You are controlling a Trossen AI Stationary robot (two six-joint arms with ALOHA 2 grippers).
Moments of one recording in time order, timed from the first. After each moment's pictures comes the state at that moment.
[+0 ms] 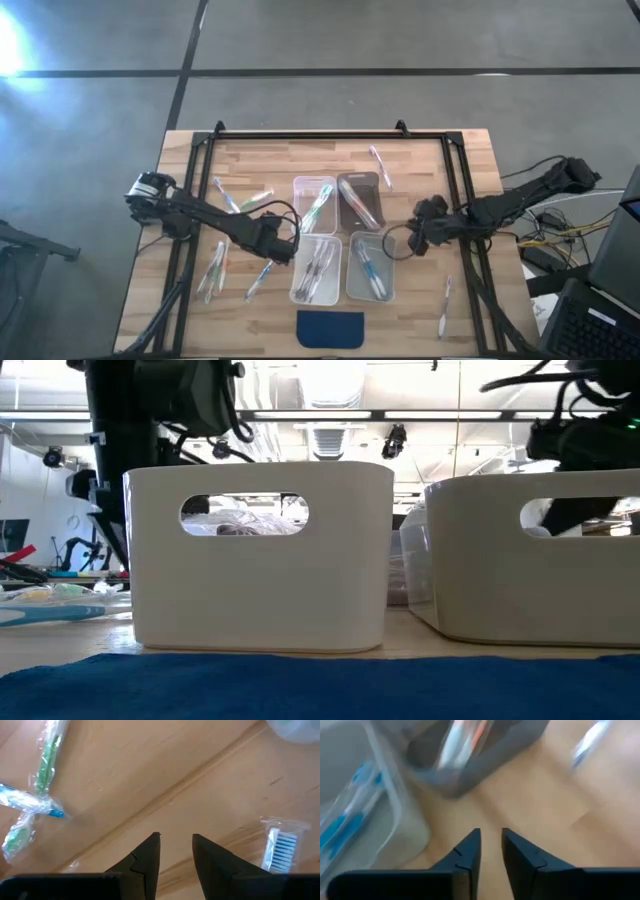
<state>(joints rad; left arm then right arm) -0.28 1.67 1.02 -0.97 -0.31 -1.25 0.36 0.84 0.43 -0.63 0.46 0.91</state>
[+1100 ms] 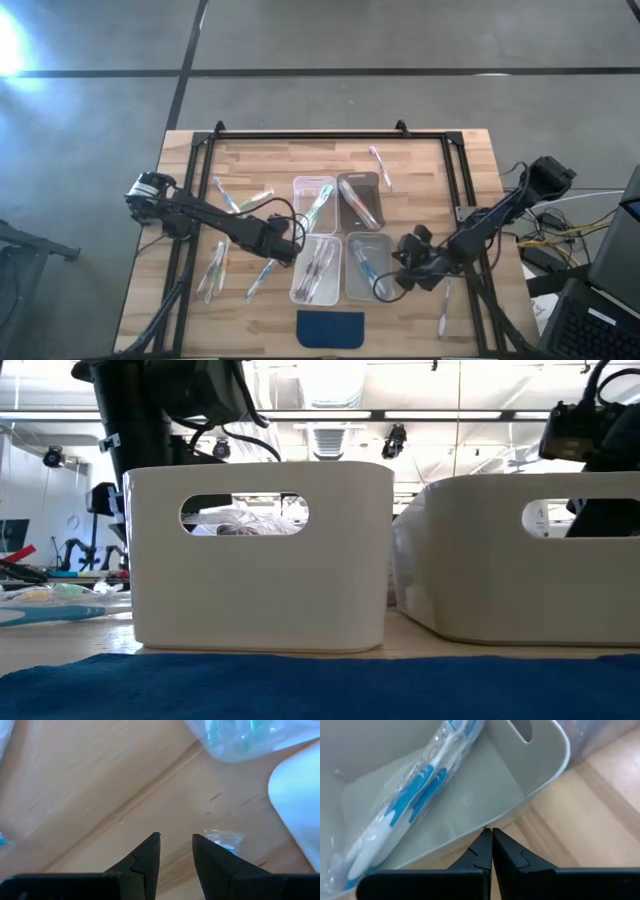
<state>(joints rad) -0.28 1.67 1.01 -0.79 -0.30 -1.19 0.66 1.32 0.54 -0.34 0.56 1.10</state>
